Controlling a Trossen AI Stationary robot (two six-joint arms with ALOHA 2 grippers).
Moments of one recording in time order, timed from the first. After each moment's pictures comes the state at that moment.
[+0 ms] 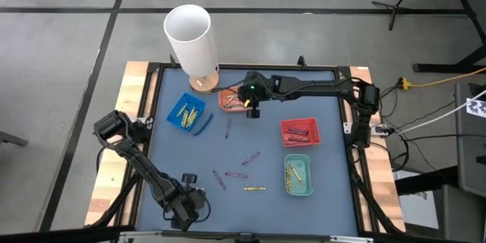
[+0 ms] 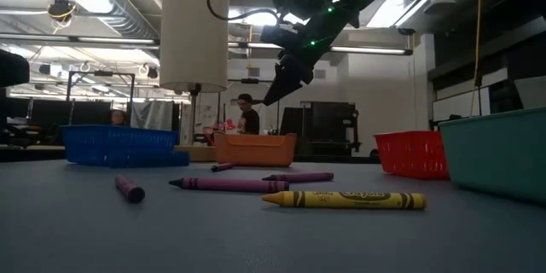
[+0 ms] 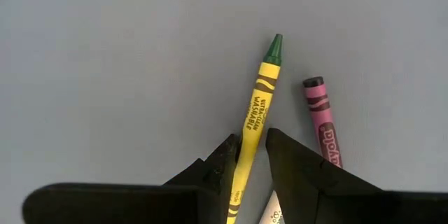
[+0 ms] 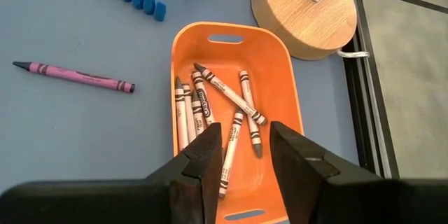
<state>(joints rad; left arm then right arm) -0.82 1.86 1.10 -0.63 -0.09 -0.75 -0.25 1.88 1.42 -0.37 0.09 -0.42</state>
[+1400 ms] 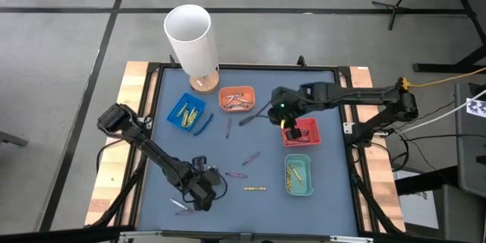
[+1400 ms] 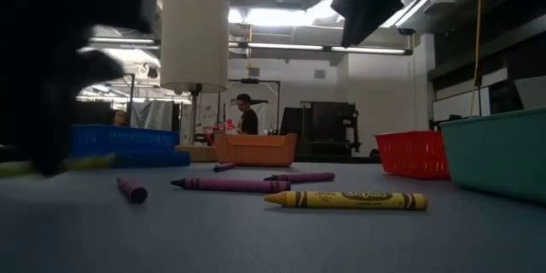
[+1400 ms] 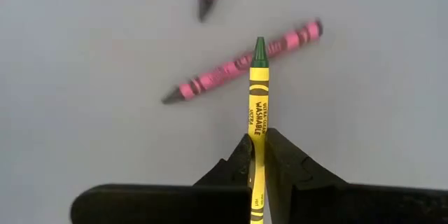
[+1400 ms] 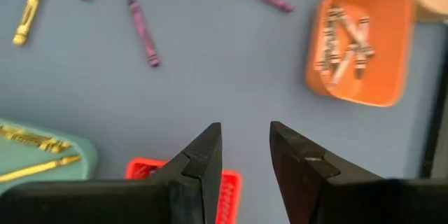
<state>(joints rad) -0.63 1.81 1.10 -0.62 -0.25 -0.78 -0.05 1.51 1.39 -0.98 -0.02 -0.41</state>
